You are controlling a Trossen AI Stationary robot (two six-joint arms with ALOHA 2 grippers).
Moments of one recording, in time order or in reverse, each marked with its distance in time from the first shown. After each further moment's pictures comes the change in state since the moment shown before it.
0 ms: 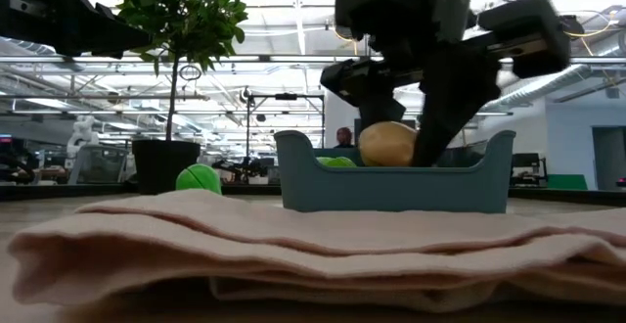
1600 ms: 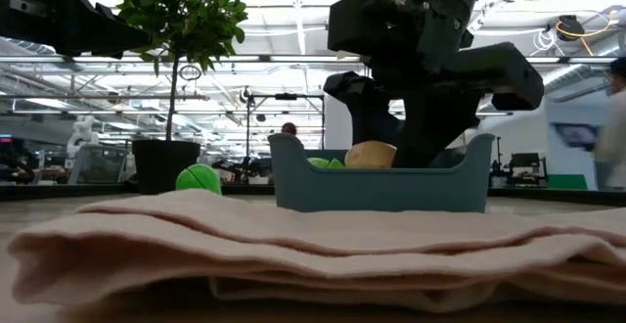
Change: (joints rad) left arm 0.000 0.000 0.000 0.000 0.000 -0.002; right arm -0.006 0.000 -0.053 0.072 0.155 0.051
